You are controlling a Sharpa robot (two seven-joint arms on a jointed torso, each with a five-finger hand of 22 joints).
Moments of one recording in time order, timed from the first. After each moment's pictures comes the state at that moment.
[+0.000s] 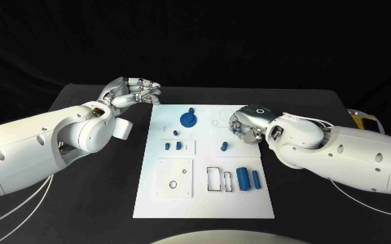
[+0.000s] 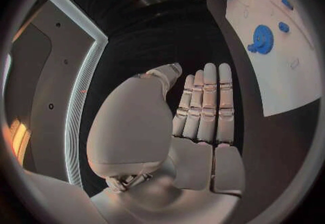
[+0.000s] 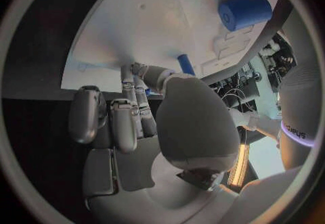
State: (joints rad) left arm 1.18 -0.94 -0.01 1.53 -0.19 -0.27 0.30; left_hand 1.45 -0.24 0.47 0.23 0.18 0.93 0.20 0.30 0.26 1.08 0.13 0.31 0.09 1.06 0.07 0.58 0.33 0.17 0.90 0.18 0.57 0.36; right arm 1.16 -0.87 -0.15 1.59 -1.74 -0.32 -0.21; right_hand 1.34 -0.15 0.73 -0.03 0.09 1.05 0.13 0.31 0.38 1.23 0.07 0.18 0.15 1.47 -0.01 1.46 1.28 0.08 1.40 0.09 1.26 1.31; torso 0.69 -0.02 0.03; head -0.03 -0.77
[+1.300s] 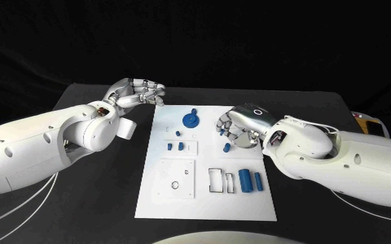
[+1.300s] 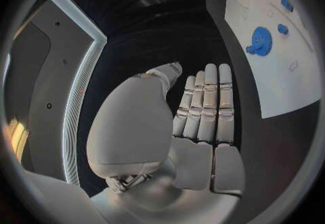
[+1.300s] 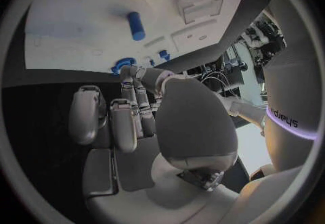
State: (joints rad) left arm 1.18 -0.93 -0.01 1.52 -0.19 -0.26 0.29; left_hand 1.45 -0.25 0.46 0.23 0.18 0.91 0.21 0.29 0.26 1.06 0.14 0.30 0.09 1.05 0.08 0.56 0.34 0.17 0.90 0.18 0.55 0.35; right arm 1.19 -0.90 -0.14 1.79 -1.73 -0.40 -0.20; right_hand 1.34 -0.14 0.74 -0.04 0.09 1.04 0.13 0.32 0.39 1.23 0.07 0.17 0.15 1.47 -0.01 1.46 1.27 0.08 1.40 0.09 1.27 1.31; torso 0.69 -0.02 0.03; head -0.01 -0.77
